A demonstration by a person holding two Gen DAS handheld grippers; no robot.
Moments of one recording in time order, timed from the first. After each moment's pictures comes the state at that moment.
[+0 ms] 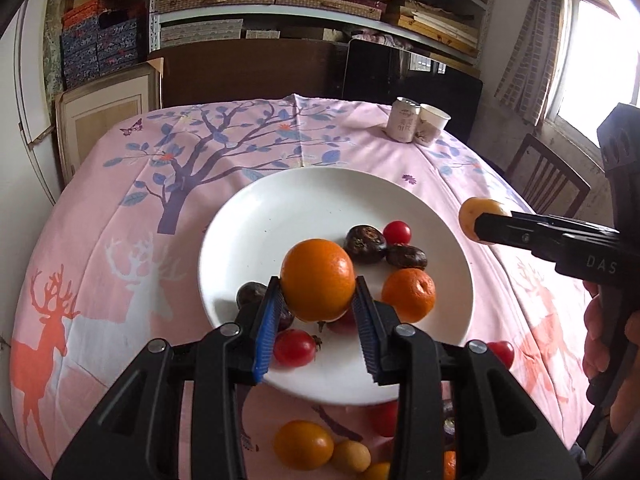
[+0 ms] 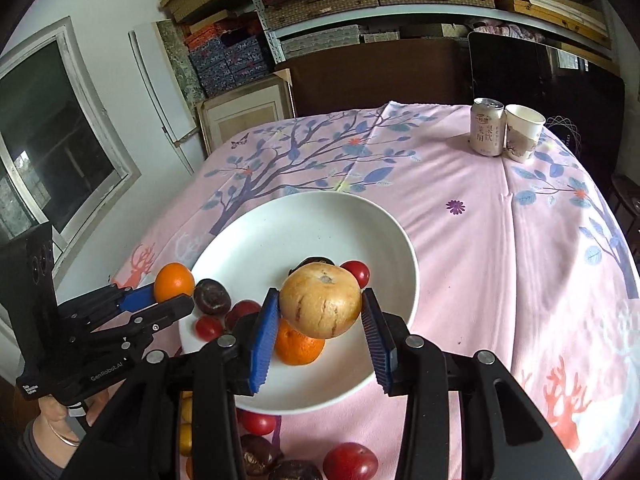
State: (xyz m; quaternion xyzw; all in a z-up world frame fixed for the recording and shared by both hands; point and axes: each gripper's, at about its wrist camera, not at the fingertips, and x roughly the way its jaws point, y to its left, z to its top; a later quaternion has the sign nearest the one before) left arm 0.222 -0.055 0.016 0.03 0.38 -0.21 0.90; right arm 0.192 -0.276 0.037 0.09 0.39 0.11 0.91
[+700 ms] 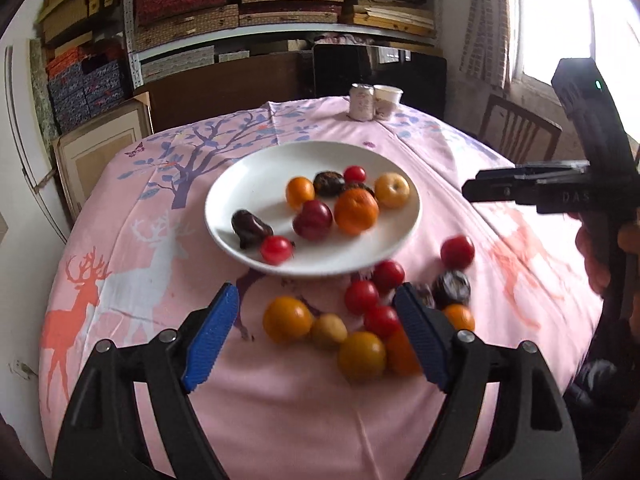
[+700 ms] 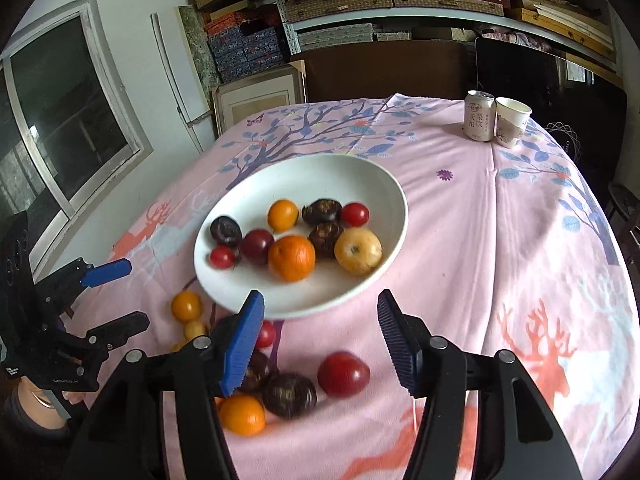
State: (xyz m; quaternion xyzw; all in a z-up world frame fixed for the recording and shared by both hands) left arm 0.086 -0.040 0.007 0.12 0.34 -0.24 0.90; right arm 0.105 -0.283 0.026 0.05 0.39 0.13 0.91
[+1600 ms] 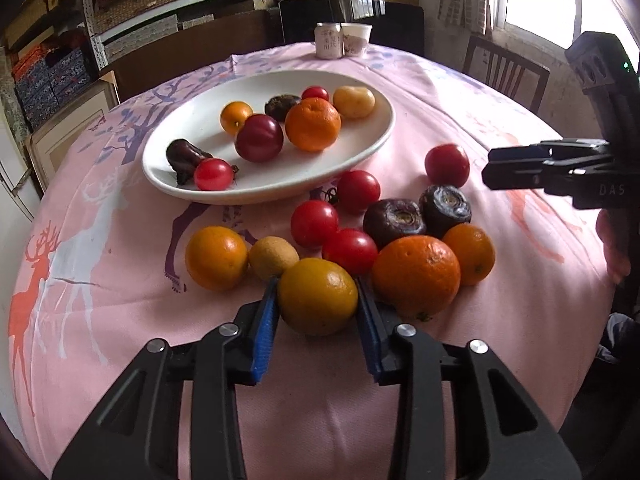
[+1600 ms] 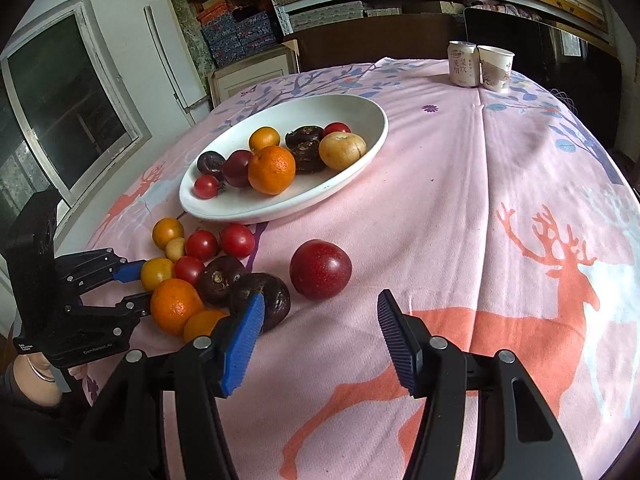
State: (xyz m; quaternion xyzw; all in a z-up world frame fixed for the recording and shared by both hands) left arm 0.094 -0.063 -0.048 0.14 0.39 -0.27 0.87; right arm 0.069 -0.297 -0.033 0.07 0.41 0.14 0.90
